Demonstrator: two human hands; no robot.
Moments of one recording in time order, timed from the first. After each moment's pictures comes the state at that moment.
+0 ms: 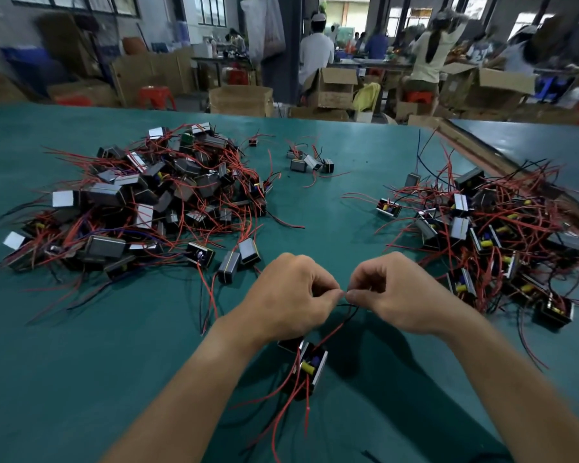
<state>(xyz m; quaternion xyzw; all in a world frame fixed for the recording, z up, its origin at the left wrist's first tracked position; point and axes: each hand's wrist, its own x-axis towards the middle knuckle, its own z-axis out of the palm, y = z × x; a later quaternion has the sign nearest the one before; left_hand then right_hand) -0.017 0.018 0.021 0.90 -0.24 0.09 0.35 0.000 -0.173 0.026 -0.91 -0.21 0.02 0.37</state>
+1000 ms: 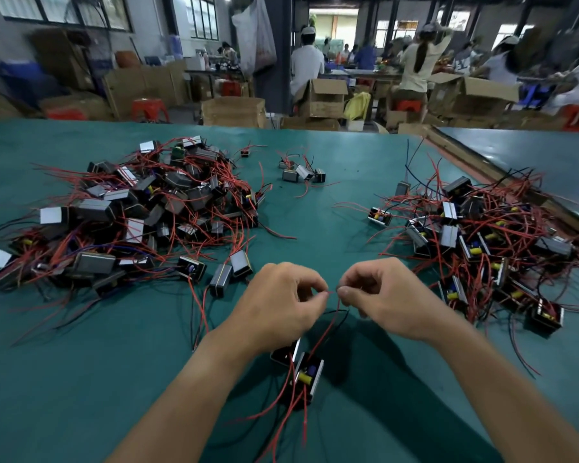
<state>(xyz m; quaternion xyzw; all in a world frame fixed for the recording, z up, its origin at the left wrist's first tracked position) -0.011 0.020 0.020 0.90 -0.19 0.11 0.38 0.005 -0.171 0.024 -0.87 -0.19 0.01 0.45</state>
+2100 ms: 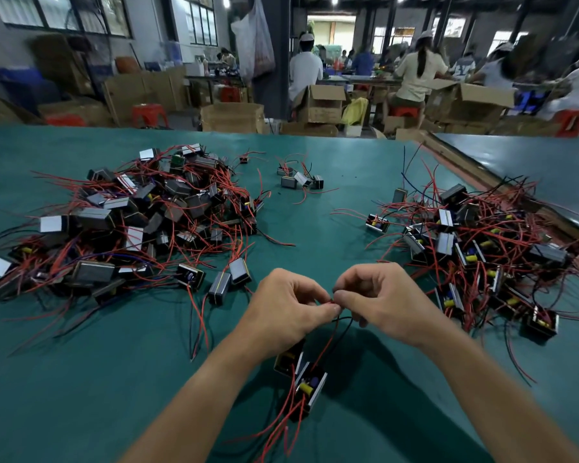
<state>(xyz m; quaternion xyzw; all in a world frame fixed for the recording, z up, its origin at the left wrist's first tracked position) -0.010 0.012 0.016 0.83 -0.13 0.01 0.54 -0.002 -0.165 0.030 -0.81 -0.16 0.02 0.56</state>
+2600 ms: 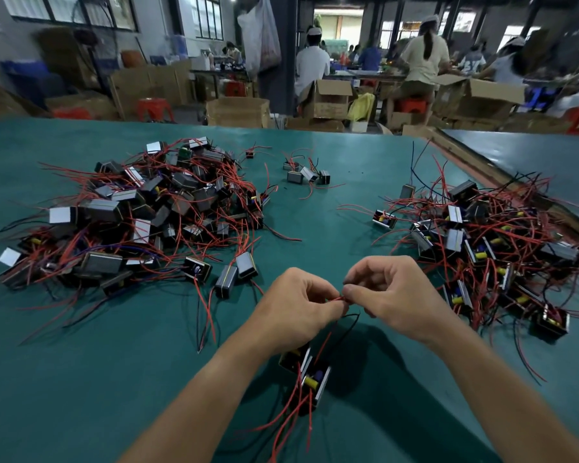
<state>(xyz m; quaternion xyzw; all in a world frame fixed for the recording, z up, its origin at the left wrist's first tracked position) -0.011 0.008 0.013 0.83 -0.13 -0.04 0.54 -0.001 -0.164 0.029 -0.82 -0.14 -0.02 0.55</state>
